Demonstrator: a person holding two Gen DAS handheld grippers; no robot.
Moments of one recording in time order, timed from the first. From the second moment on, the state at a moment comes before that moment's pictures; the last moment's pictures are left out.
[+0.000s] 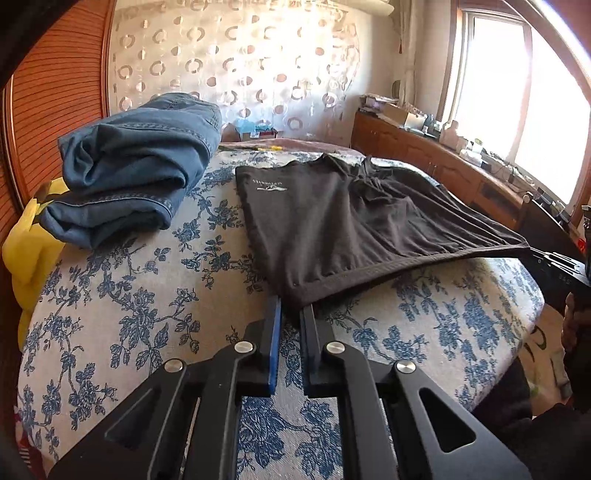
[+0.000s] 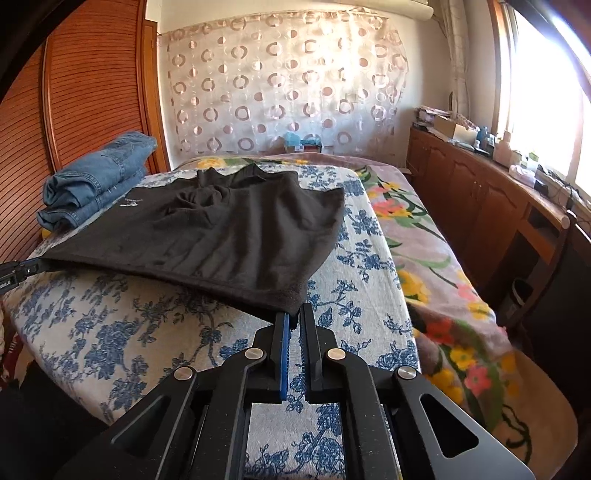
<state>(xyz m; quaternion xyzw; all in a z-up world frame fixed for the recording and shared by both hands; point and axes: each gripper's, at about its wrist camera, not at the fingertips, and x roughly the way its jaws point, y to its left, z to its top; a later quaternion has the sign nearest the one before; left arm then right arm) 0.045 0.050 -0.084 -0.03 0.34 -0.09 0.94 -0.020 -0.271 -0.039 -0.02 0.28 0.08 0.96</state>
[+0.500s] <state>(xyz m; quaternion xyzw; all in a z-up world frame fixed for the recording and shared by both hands) 0.029 0.046 -0.065 -0.02 0.32 -0.10 0.94 -0.027 -0.270 -0.036 -0.03 0.27 0.08 0.96</state>
